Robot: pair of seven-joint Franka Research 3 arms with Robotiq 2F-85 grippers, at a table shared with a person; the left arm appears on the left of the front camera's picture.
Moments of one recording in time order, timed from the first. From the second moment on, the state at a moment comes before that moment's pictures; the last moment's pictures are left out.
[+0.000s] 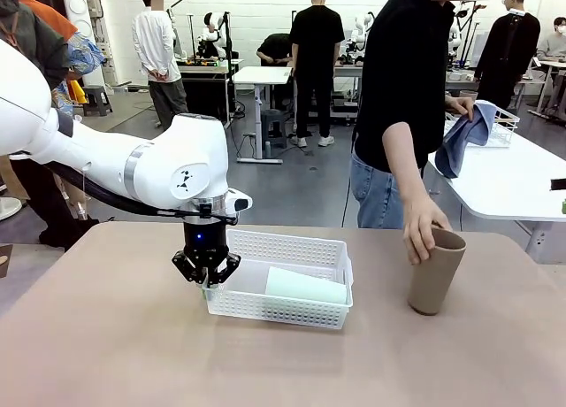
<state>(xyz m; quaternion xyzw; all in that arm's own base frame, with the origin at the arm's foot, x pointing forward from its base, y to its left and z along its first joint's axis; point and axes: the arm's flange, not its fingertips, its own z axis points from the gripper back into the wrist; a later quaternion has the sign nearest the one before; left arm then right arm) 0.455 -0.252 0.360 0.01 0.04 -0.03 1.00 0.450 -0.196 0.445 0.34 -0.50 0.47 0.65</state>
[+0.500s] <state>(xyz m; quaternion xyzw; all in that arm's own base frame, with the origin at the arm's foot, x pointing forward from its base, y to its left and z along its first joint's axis) 0.455 -0.252 0.360 0.01 0.04 -0.03 1.00 0.450 -0.196 0.445 0.34 -0.50 0.47 0.65</state>
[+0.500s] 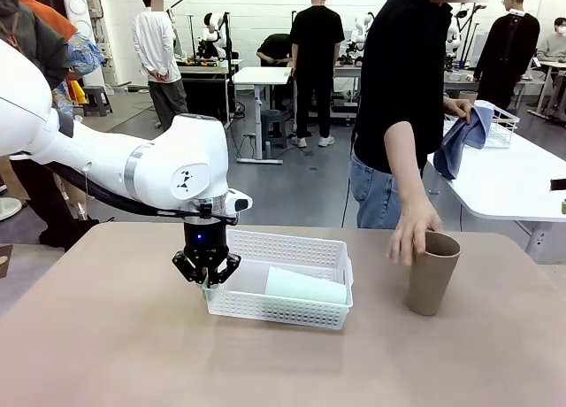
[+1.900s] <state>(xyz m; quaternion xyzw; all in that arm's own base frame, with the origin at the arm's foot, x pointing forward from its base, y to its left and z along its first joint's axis) 0.461 -0.254 0.365 0.02 0.00 -0.04 1.00 0.450 -0.196 0.445 0.34 -0.50 0.47 0.65</state>
